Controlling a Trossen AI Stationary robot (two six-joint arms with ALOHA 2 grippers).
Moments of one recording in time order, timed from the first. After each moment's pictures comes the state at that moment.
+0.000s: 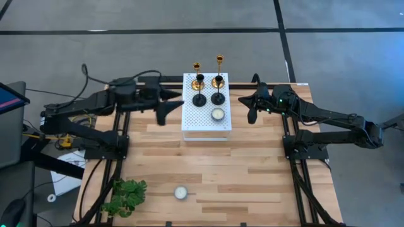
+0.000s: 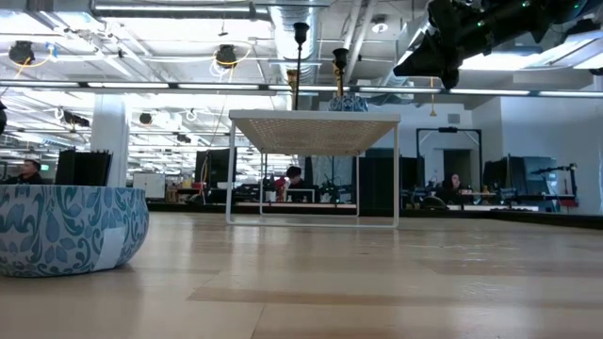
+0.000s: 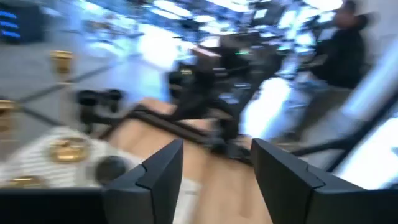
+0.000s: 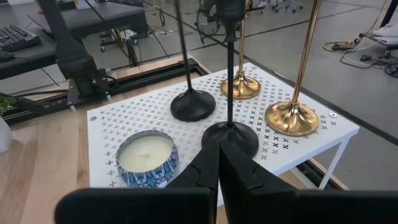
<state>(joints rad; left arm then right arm) 0.07 0.91 1.25 -0.32 -0.13 -0.25 -0.40 0.90 0.67 -0.06 0.00 0.08</state>
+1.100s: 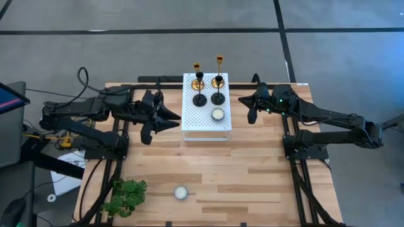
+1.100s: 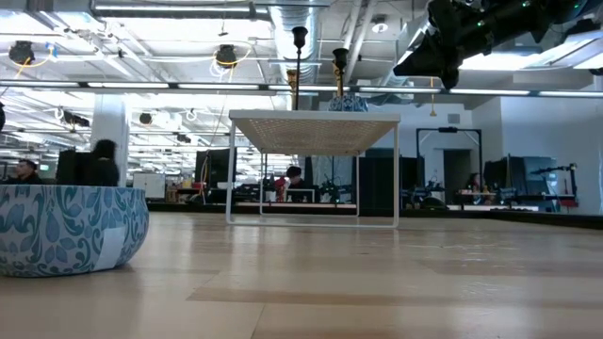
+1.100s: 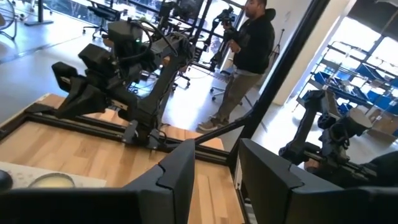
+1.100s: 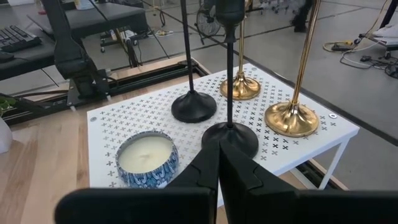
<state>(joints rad) -0.10 0.88 1.25 -0.27 0.06 -0.30 -0.40 0.90 0.67 -0.05 0.00 0.08</state>
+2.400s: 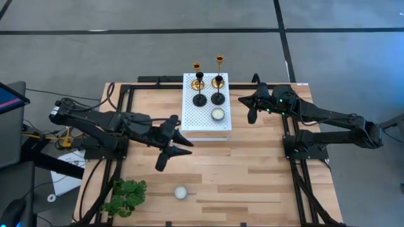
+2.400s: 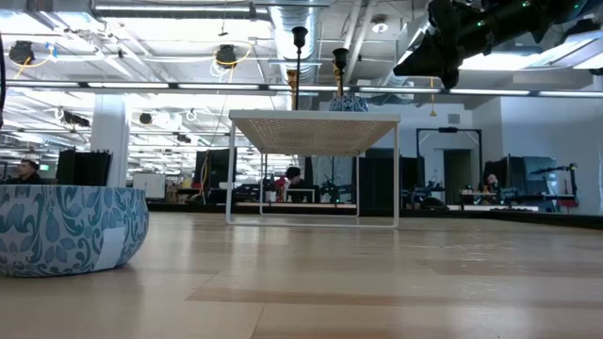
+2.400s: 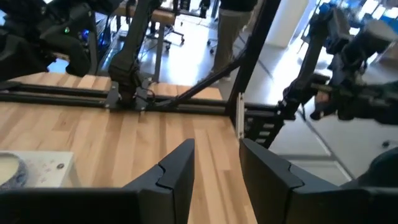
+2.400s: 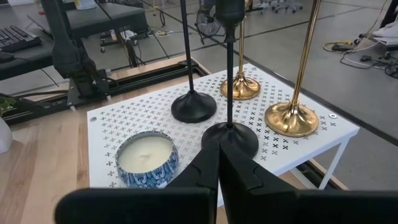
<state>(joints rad) -0.32 1.06 1.25 -0.27 -0.09 -0.18 -0.40 0.90 0.67 -0.05 0.00 0.08</state>
